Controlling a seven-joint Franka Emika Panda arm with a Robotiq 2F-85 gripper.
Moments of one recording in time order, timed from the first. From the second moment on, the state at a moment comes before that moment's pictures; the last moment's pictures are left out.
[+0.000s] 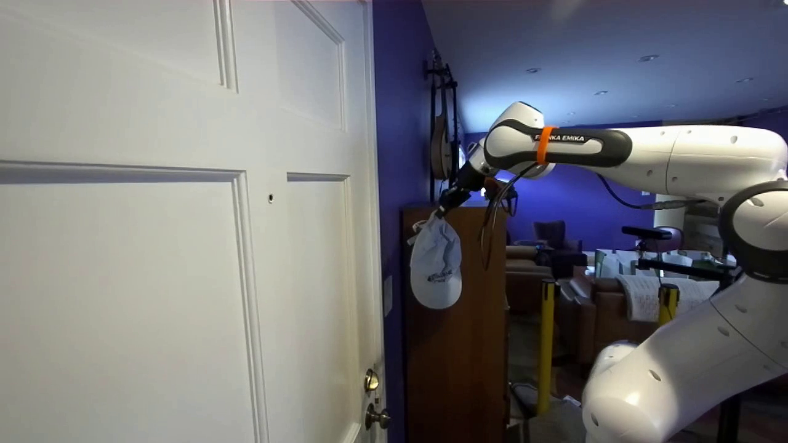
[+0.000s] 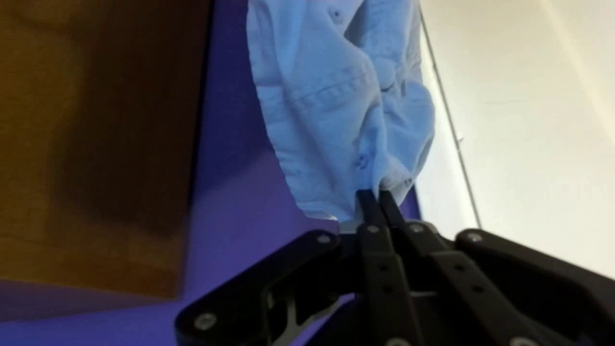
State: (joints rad) arm -0.20 -0.72 -0.29 -2.15 0.03 2.19 -0.27
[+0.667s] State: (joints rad) arm -0.29 -0.56 -0.42 -1.98 0.03 2.37 -0.16
